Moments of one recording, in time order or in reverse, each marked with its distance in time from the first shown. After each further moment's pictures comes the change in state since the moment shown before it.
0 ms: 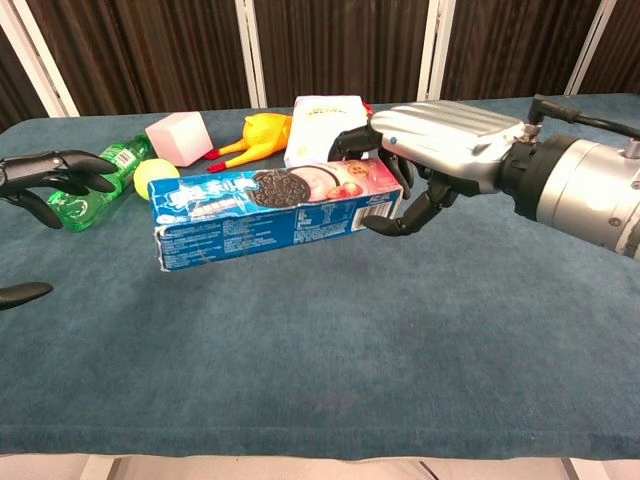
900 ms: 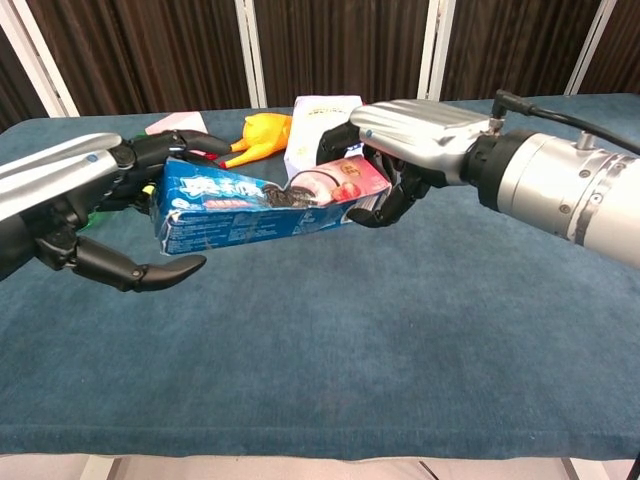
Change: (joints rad) left arm -0.043 -0.371 -0.044 -0.034 -0.152 0.089 0.084; right arm 0.058 -0.050 0.031 0.011 0.118 -0.013 -0.036
